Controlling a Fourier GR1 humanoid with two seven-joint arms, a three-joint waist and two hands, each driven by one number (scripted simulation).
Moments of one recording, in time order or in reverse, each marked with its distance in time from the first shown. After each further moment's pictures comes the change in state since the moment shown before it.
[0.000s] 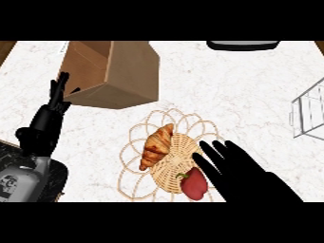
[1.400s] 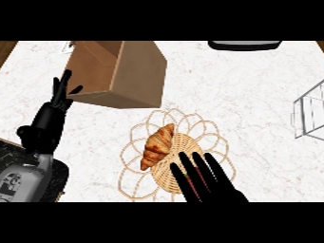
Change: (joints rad) left arm -0.009 -0.059 0.053 0.002 -0.053 -0.056 0.004; right arm 0.039 0.180 0.232 0.102 0.329 -0.049 0.107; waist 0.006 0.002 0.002
